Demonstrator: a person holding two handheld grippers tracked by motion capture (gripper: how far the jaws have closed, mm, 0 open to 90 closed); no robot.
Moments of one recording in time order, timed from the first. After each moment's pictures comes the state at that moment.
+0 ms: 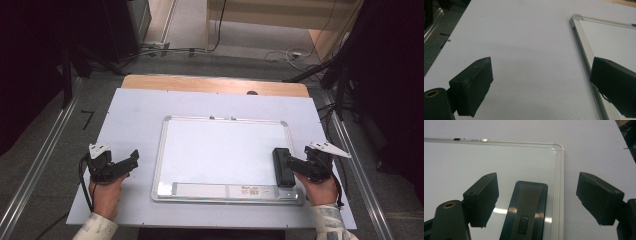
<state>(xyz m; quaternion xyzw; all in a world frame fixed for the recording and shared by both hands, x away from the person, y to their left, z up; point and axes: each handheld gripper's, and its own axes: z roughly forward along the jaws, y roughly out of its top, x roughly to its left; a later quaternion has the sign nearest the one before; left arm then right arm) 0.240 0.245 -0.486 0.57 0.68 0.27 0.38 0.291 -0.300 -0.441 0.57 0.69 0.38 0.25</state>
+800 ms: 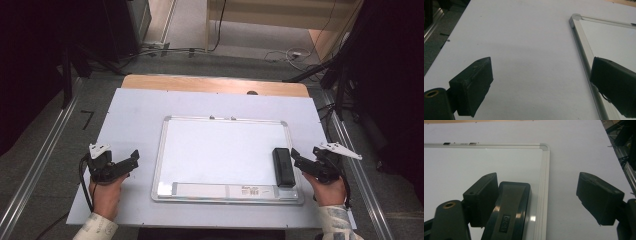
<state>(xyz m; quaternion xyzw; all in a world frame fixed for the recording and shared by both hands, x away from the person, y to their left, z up) 0.239 0.244 -0.486 0.57 0.68 0.27 0.38 0.291 -0.322 -0.441 0.58 0.67 0.38 0.26</state>
